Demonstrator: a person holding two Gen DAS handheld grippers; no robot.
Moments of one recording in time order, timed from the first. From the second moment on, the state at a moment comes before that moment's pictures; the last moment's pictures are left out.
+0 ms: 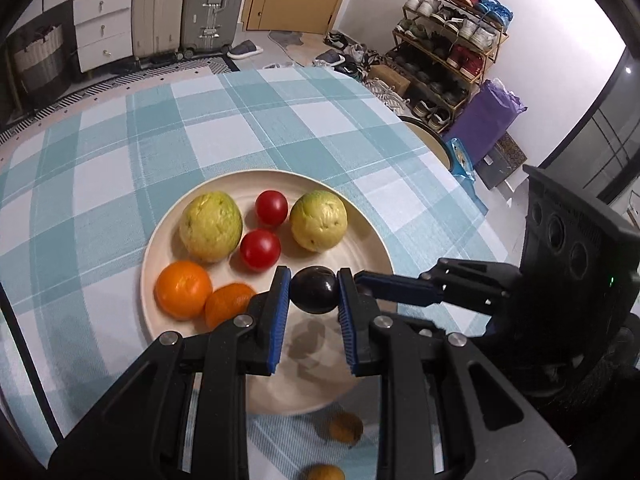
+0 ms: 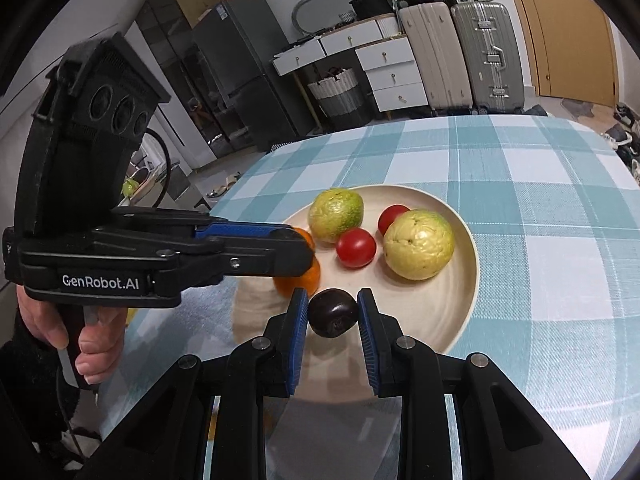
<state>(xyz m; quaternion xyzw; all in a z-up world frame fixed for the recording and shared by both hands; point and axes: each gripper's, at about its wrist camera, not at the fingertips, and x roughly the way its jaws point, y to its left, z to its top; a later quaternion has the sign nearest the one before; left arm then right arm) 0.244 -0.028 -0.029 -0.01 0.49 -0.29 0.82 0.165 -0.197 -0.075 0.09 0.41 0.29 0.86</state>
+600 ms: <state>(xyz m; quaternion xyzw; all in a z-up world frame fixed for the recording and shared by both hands) 0.272 -0.028 -0.031 -0.06 0.48 -0.30 0.82 0.168 -0.205 -0.073 0.10 0.39 0.28 0.87</state>
